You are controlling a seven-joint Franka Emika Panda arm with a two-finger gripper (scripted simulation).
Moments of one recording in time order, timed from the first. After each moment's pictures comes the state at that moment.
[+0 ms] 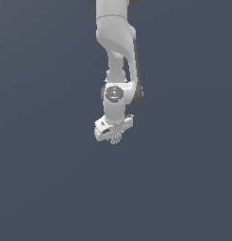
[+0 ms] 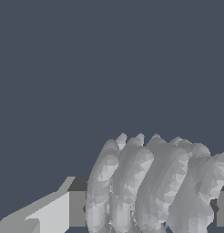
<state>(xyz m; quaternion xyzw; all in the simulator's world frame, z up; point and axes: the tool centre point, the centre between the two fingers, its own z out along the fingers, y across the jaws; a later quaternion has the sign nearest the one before) -0.043 -0.006 0.042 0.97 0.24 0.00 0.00</state>
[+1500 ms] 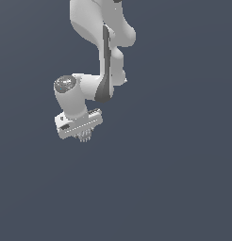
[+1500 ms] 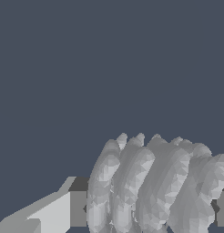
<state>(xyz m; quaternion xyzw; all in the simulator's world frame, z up) -0.025 -0.157 0.097 0.97 0.24 0.00 0.00</state>
